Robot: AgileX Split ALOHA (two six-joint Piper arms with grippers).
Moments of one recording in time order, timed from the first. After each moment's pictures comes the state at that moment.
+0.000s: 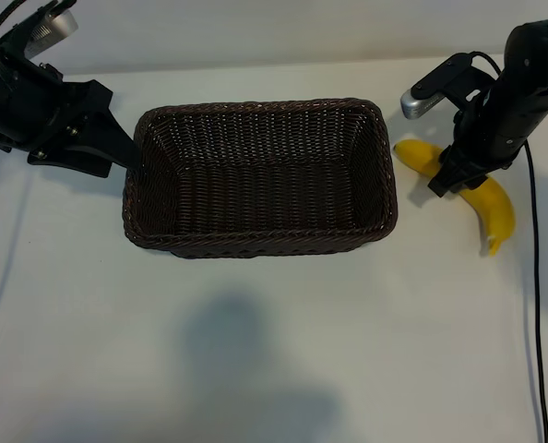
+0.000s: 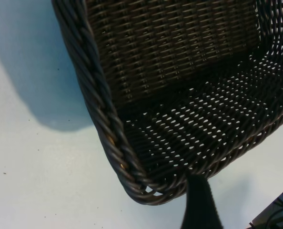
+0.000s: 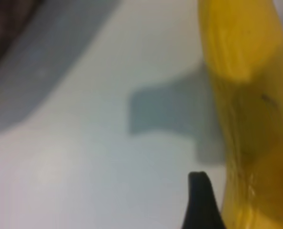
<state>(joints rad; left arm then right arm) 0.02 1.73 -1.31 -0.64 1.15 0.41 0.24 2.00 -1.30 0.02 0.68 -0.48</state>
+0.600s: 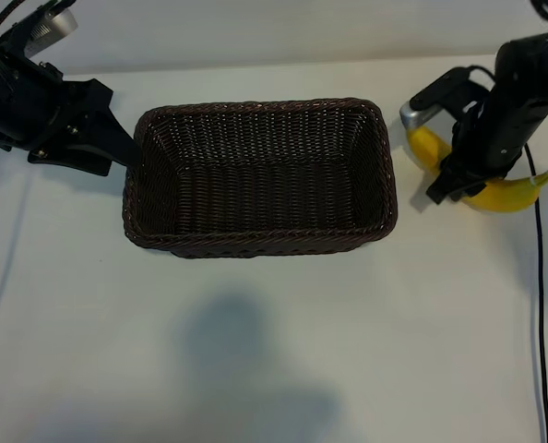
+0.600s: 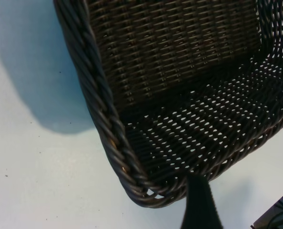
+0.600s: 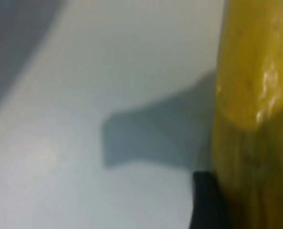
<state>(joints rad) 0.02 1.73 -1.31 -0.64 1.15 0.41 0.24 2.02 -1.31 0.01 0.69 -0.43</state>
